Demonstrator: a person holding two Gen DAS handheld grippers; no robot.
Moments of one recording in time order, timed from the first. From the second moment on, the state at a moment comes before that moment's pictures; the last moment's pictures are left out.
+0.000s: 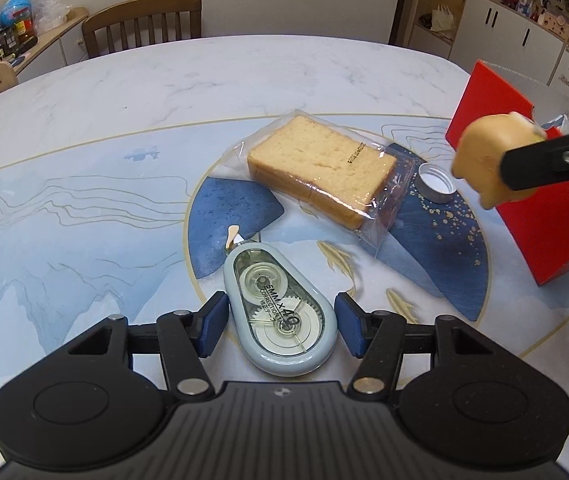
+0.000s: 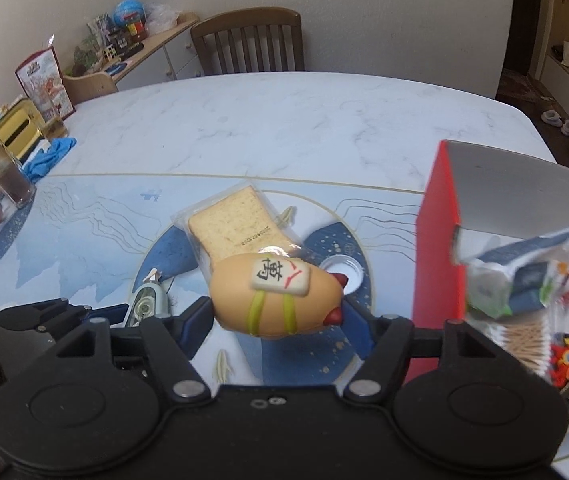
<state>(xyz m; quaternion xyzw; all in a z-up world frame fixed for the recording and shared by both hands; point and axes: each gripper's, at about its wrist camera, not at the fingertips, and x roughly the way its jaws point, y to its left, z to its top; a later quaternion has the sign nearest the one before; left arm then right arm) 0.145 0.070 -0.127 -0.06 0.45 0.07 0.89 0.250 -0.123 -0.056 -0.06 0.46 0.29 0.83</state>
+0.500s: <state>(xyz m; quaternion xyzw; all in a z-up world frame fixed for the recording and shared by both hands) 0.127 0.043 -0.078 -0.09 0.42 0.03 0.90 0.232 -0.170 -0.027 -0.05 0.45 0.30 0.84</state>
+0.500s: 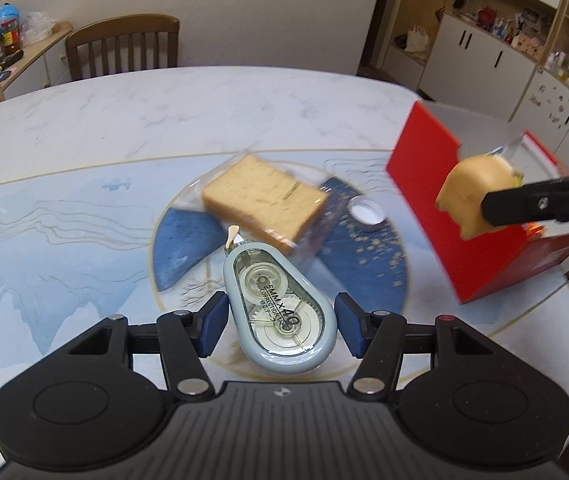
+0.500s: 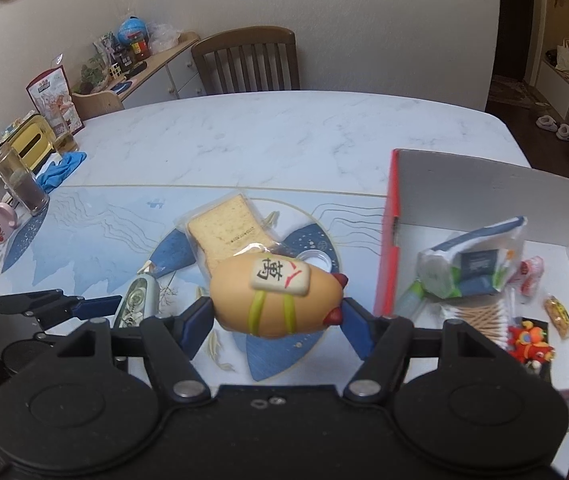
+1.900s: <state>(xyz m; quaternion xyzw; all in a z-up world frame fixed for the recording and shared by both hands) 0.243 -0.174 -0.020 0.04 0.41 -0.15 0.90 0.286 -0.370 -0.018 -0.02 0.41 0.18 0.89</state>
